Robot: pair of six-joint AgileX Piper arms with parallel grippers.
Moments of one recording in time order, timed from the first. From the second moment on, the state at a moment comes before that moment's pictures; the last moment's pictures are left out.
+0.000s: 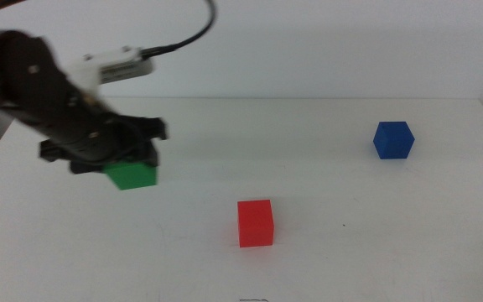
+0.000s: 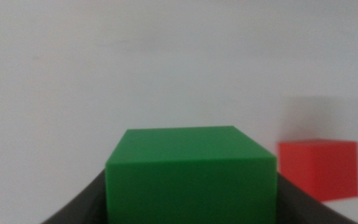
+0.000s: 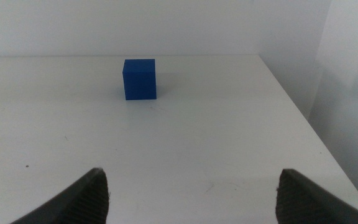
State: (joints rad) left arm -0.28 1.50 -1.12 -0.14 0.76 -0.26; right arm -0.05 -0.02 0.03 0.00 0.27 -0.01
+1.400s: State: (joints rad) left arm -0.78 1.89 -1.43 0.20 0.84 -0.90; right arm -0.05 -0.02 0.03 0.00 0.27 -0.01
